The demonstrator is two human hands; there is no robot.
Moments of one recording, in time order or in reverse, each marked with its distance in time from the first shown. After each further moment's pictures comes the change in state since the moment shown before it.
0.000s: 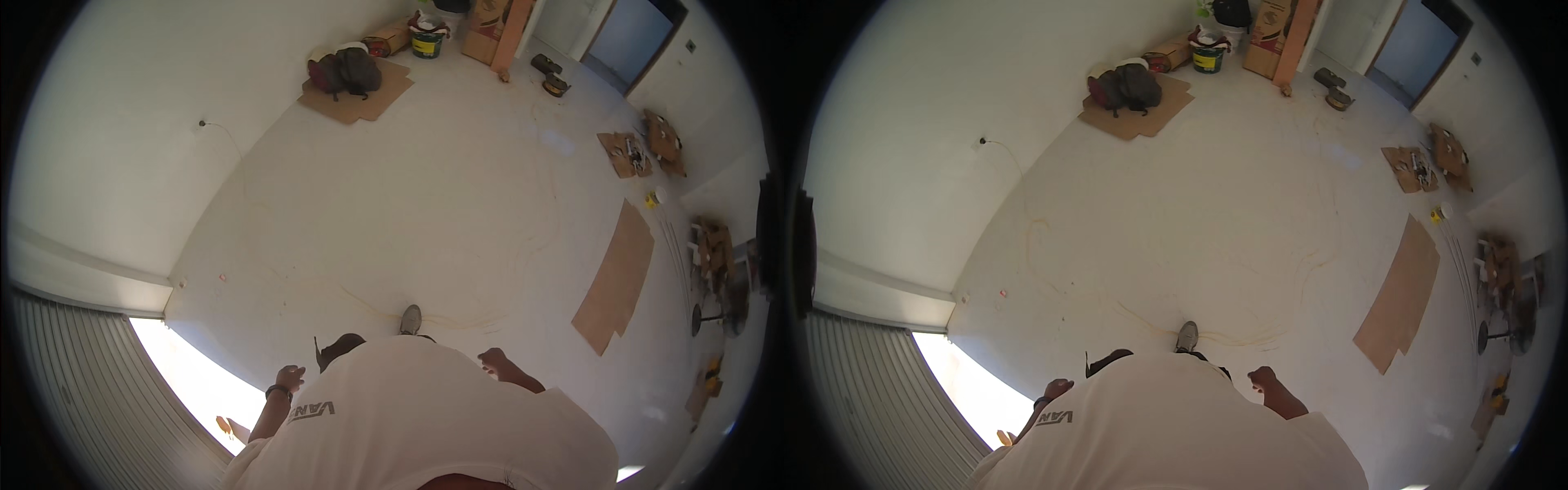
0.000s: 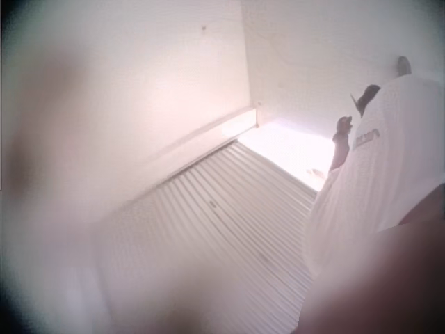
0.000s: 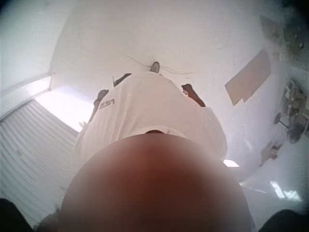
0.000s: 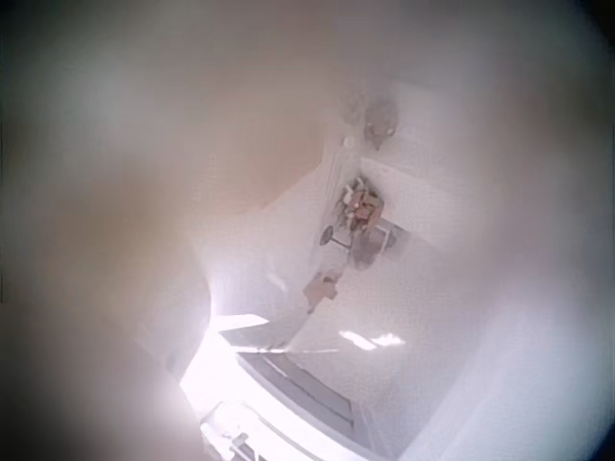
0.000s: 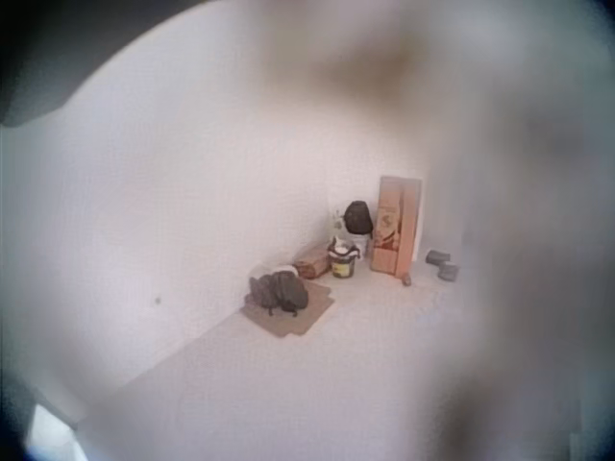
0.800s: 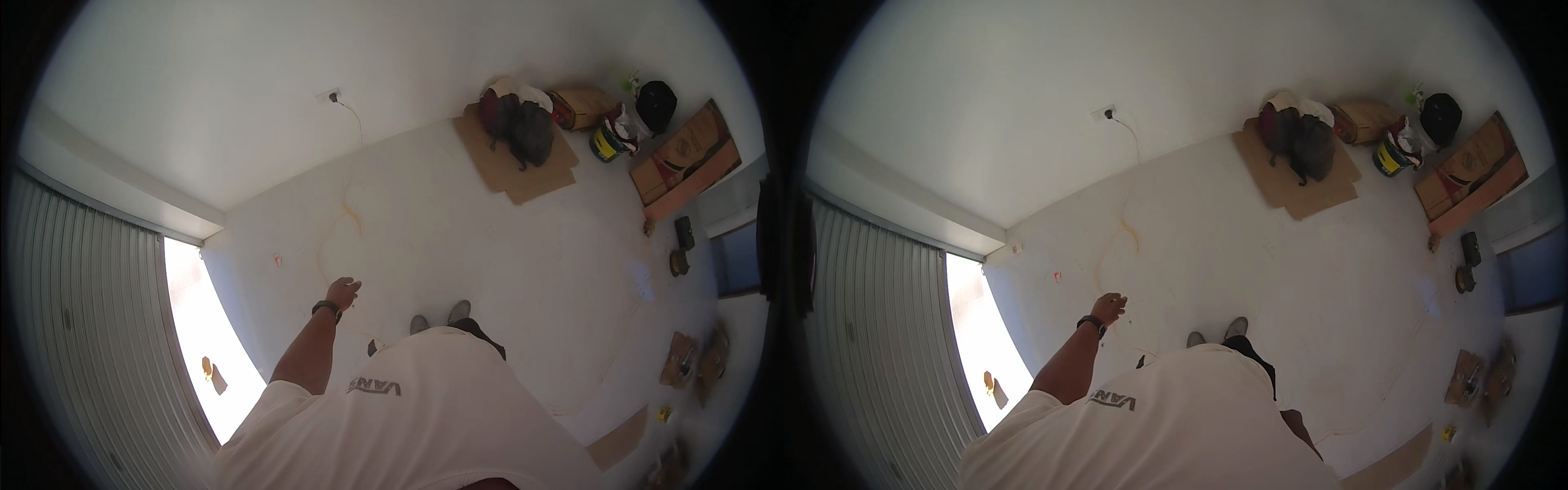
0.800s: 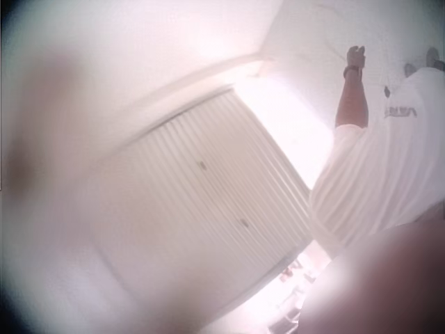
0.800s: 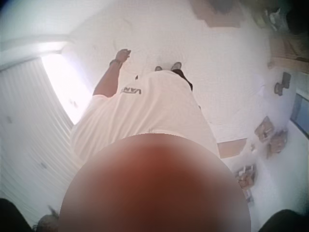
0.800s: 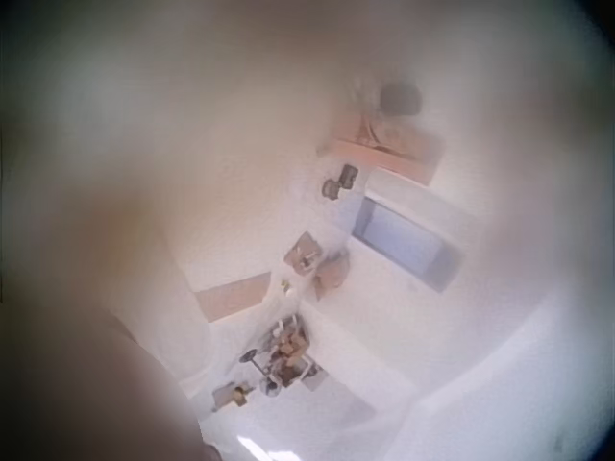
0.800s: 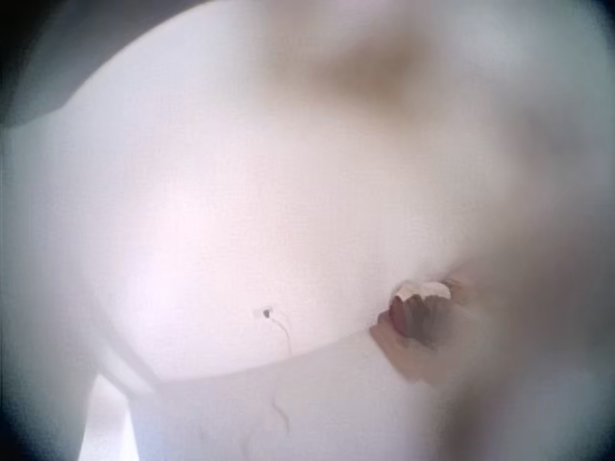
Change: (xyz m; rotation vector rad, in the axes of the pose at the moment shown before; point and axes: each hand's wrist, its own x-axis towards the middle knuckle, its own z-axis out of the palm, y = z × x) left_hand 0.476 0.448 -0.301 -0.465 0.283 0.079; right_hand 0.307 -0.394 -0.580 0.512 0.103 0.292
